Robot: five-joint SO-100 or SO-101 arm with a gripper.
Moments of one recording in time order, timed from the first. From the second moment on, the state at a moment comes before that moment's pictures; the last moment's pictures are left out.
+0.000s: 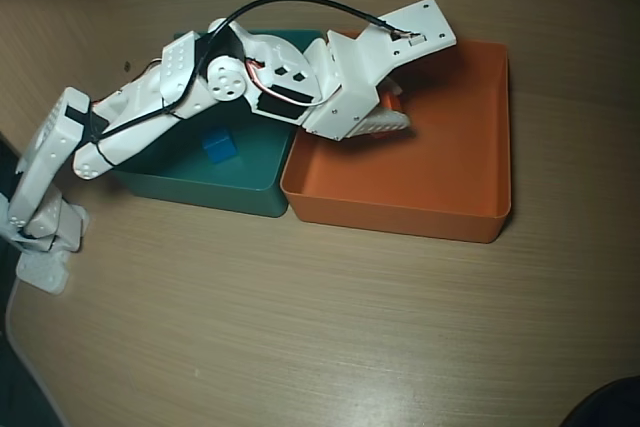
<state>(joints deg) -23.1 32.3 12.2 54.3 -85.7</state>
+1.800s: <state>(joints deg) -24.3 42.0 30.7 54.3 -86.0</state>
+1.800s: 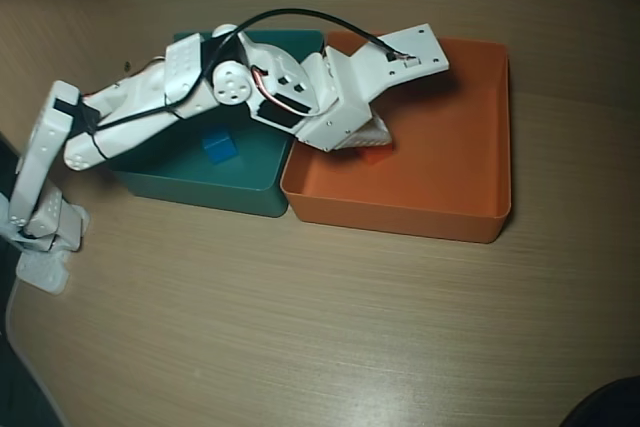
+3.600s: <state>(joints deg) -3.0 174.6 160.8 54.3 -94.0</state>
